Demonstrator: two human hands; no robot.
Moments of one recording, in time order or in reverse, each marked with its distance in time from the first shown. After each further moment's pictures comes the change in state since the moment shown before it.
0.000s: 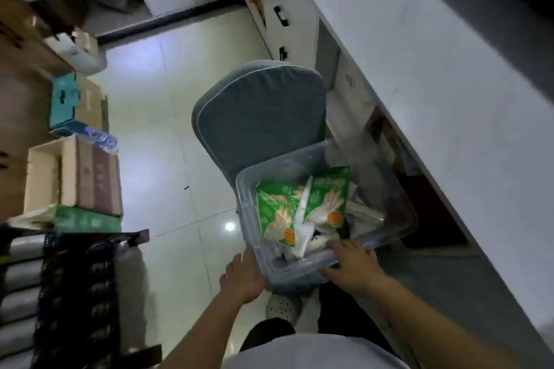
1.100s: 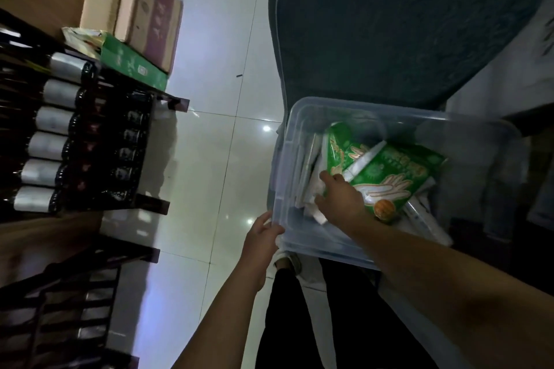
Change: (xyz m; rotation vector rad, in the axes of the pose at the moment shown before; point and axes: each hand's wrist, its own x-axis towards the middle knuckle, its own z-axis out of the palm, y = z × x) left_hand 0.030 0.018 0.059 -1.495 0.160 -0.491; right_hand 0.203 -0.059 0.044 -0.140 -0.060 -0.338
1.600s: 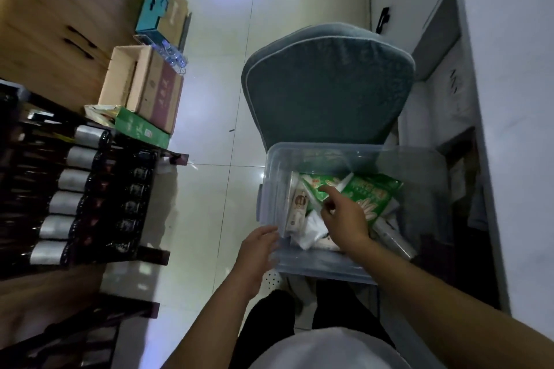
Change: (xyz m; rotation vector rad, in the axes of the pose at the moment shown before) left_hand -0.086 0.057 0.037 -0.001 -0.047 0.068; right_hand -0.081 0.011 -0.088 0.398 0.292 -0.018
